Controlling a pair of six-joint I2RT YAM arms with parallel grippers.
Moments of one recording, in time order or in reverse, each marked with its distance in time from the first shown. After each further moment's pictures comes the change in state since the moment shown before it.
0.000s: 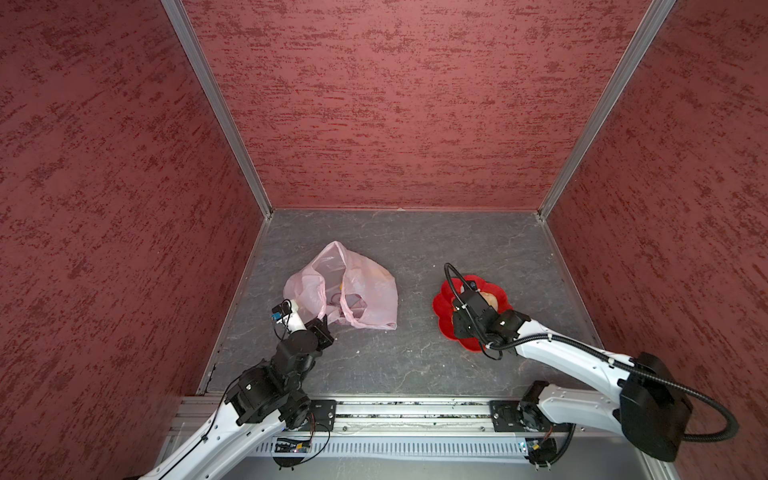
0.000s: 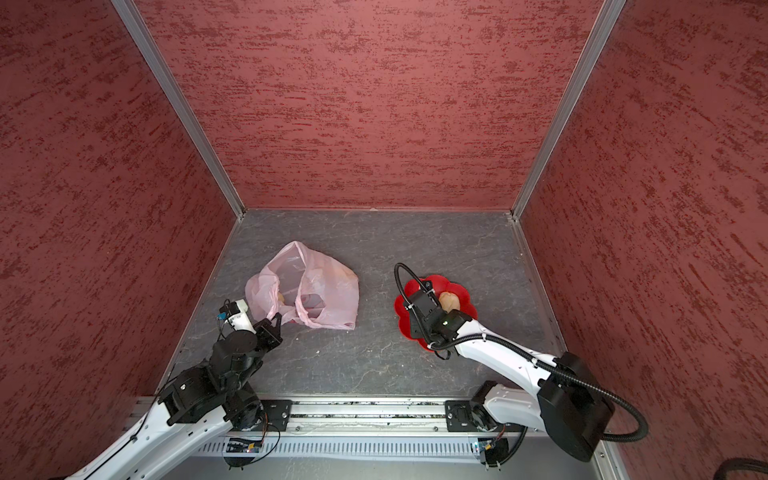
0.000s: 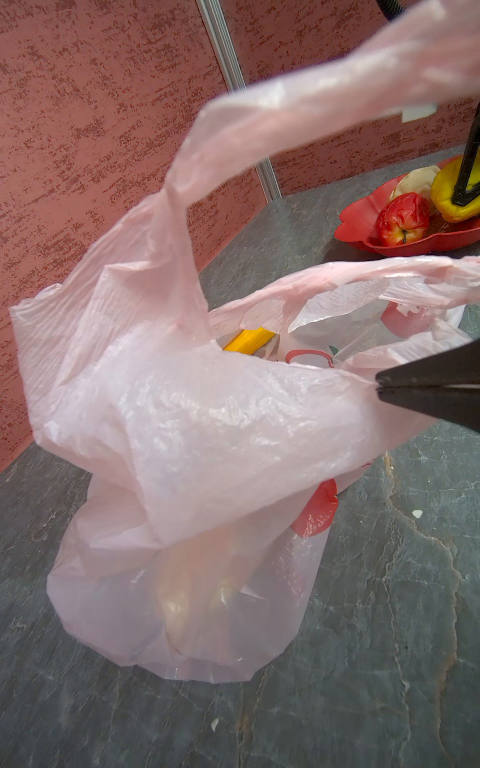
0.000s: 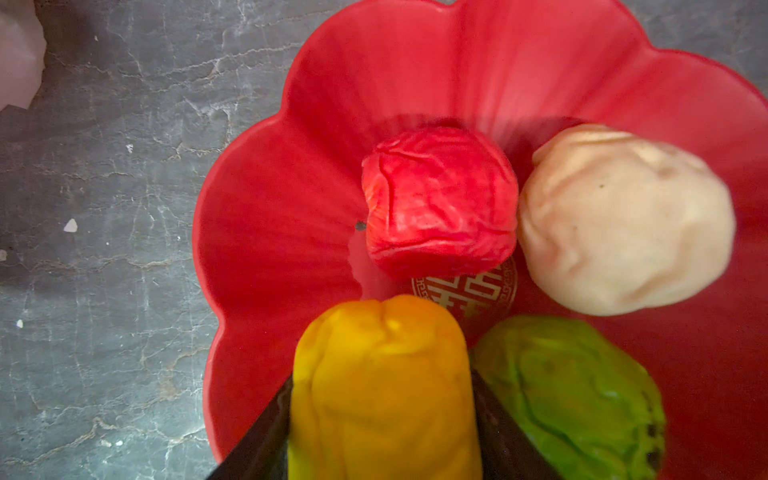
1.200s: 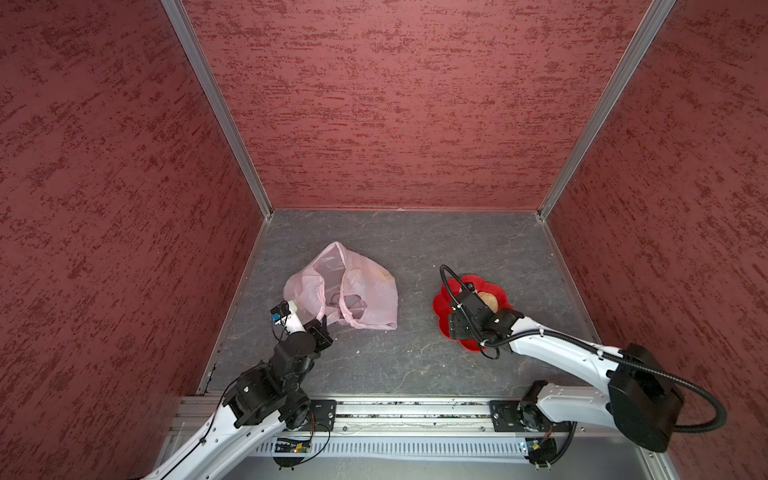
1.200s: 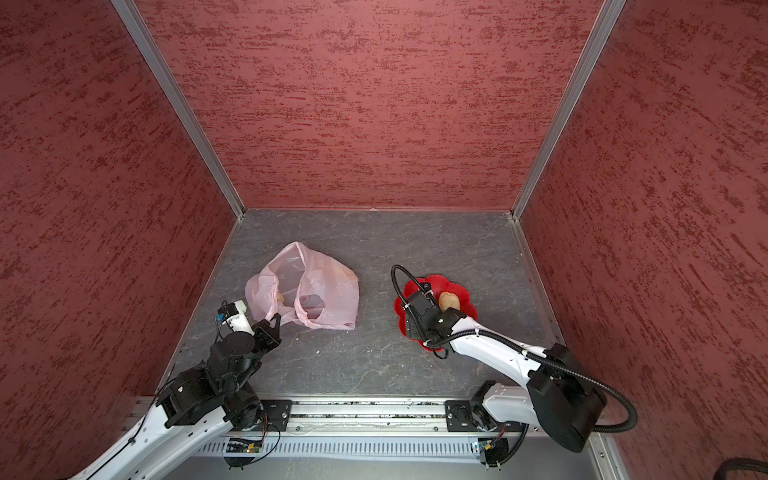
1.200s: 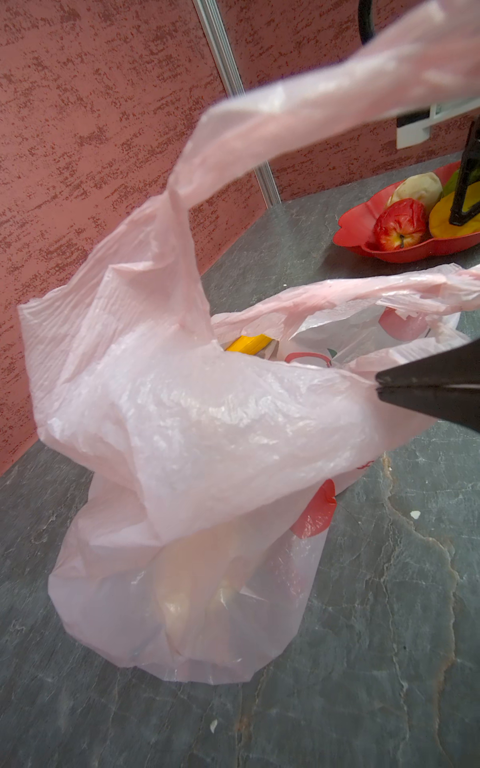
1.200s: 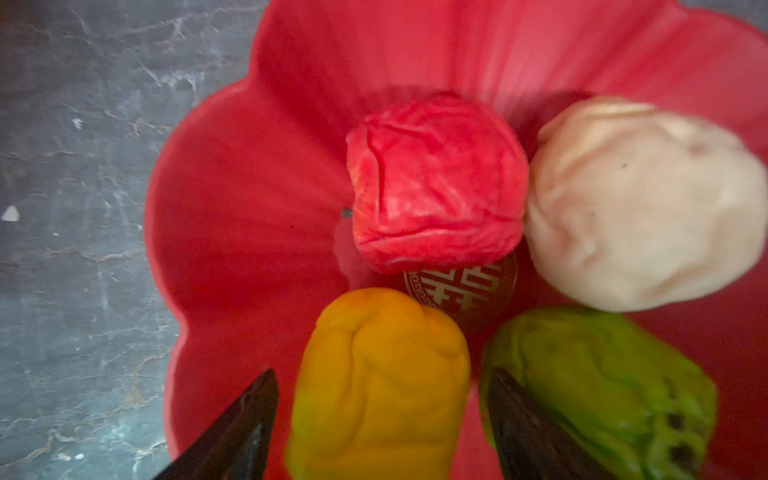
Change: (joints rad) left arm 0.000 -0.034 0.000 -0.025 0.005 0.000; right arm 0.000 0.054 0.034 -0.029 0.006 -0.004
